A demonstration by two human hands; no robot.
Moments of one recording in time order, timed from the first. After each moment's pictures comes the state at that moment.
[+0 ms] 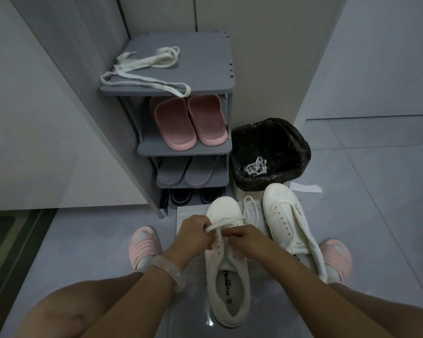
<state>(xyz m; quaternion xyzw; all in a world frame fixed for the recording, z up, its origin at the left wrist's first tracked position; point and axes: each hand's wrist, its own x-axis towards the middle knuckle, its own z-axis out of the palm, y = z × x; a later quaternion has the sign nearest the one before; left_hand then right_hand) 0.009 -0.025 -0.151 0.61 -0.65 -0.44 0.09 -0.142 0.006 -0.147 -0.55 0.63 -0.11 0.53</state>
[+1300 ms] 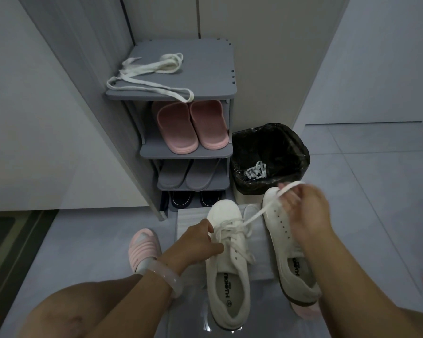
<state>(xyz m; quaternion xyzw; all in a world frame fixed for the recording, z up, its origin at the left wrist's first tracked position) 0.007 -0.016 -0.130 0.60 -0.63 -0.49 -0.01 -0.197 -0.017 -0.089 -0.03 0.53 -0.70 0.48</state>
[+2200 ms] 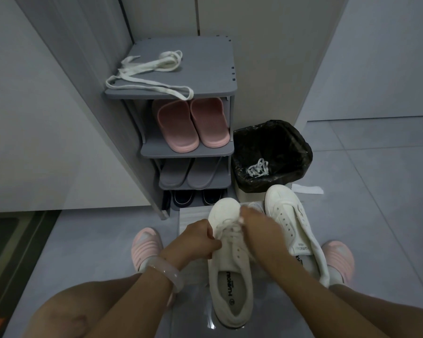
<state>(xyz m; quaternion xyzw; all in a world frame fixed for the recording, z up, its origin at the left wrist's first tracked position) 0.008 -0.020 -0.133 0.62 -0.57 -0.53 0.05 -0.146 0.006 -0.131 -0.69 0.71 -0.07 0.14</state>
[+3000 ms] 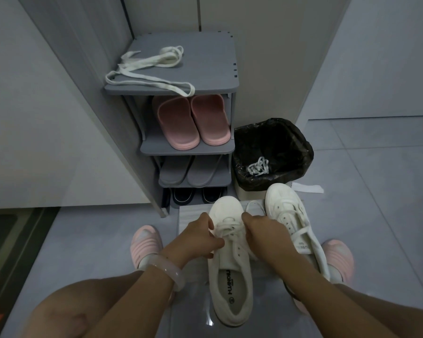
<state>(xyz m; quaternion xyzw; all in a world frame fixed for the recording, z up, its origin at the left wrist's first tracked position) 0.008 -0.019 -0.130 0.61 -0.55 -0.57 0.05 -0.154 0.007 -0.137 -0.73 0.67 0.03 0.16</state>
